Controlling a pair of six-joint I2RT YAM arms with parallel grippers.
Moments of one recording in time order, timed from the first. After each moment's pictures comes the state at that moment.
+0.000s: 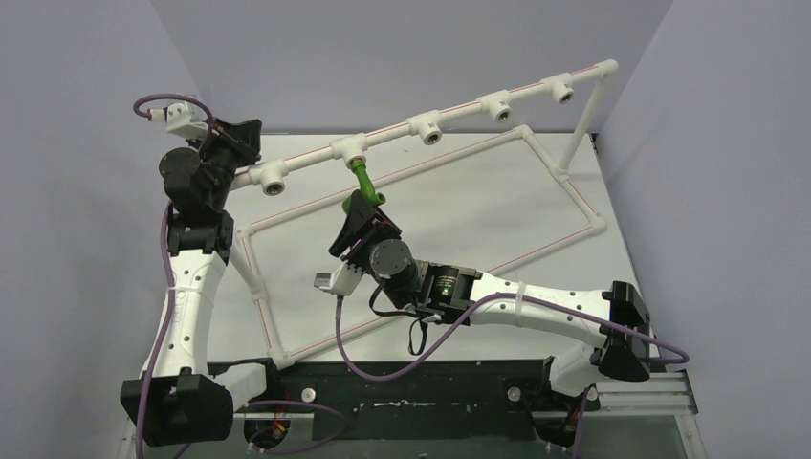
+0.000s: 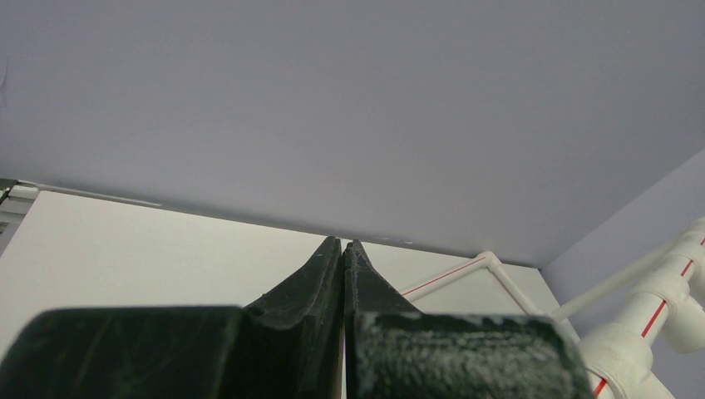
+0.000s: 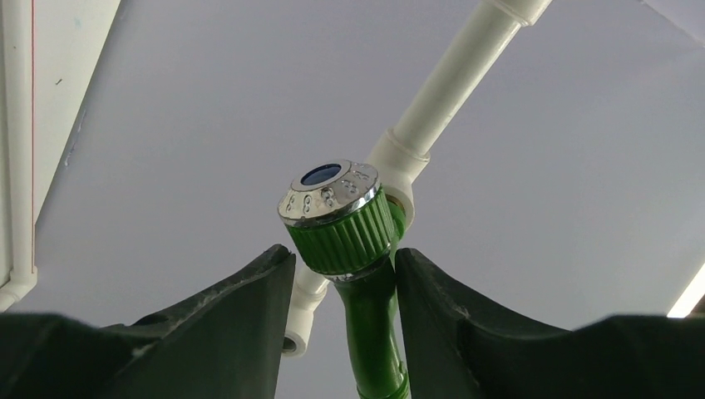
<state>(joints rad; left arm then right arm) 0.07 1.16 1.10 0.16 0.20 -0.52 1.28 1.50 1.29 0.02 0.67 -1.92</state>
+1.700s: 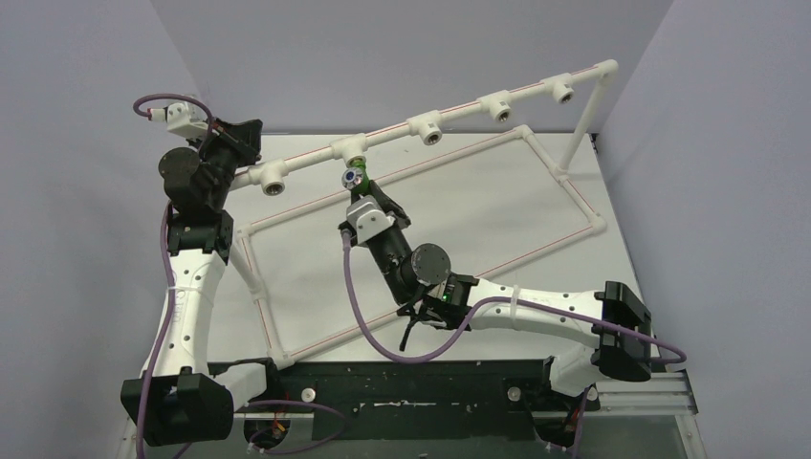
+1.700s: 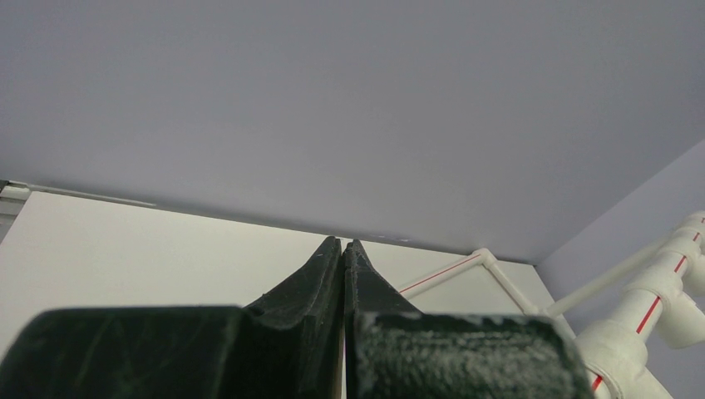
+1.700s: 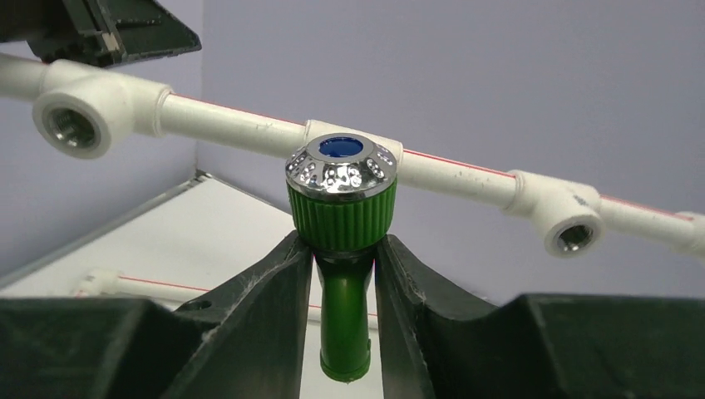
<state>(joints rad) 0.07 1.16 1.10 0.16 0.21 -0.52 1.27 1.50 1.15 0.77 0.73 -0.63</state>
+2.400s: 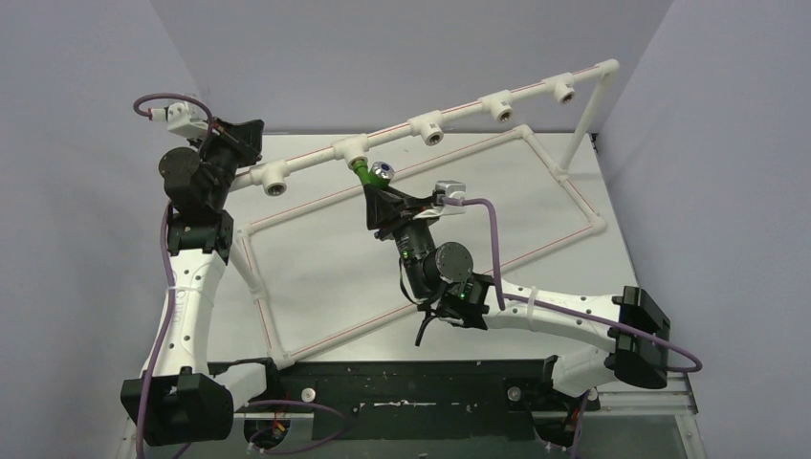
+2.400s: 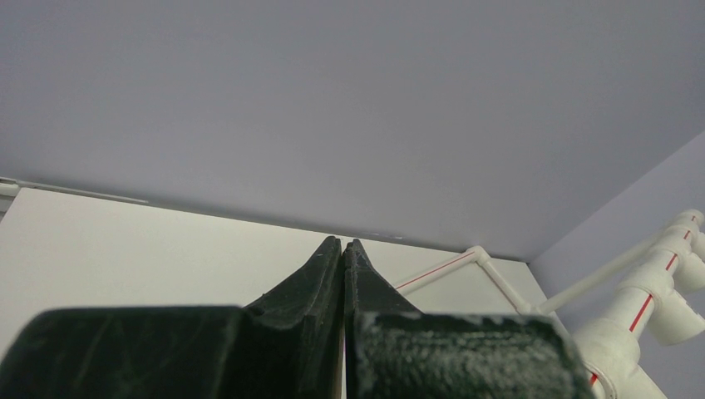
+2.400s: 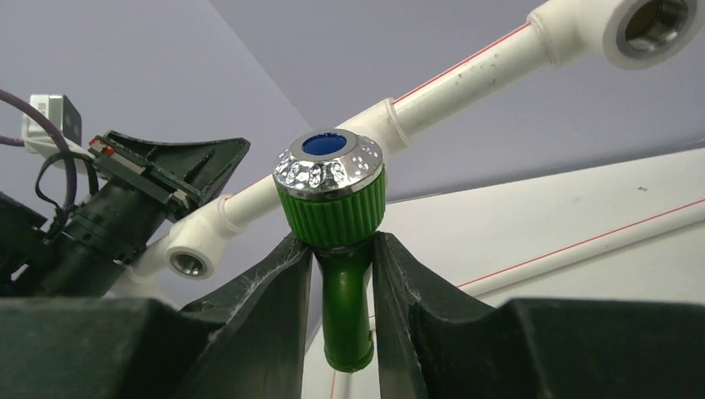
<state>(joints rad) 0.07 1.16 1.10 0.16 0.22 -0.54 1.20 1.40 1.05 0.79 0.81 0.26</state>
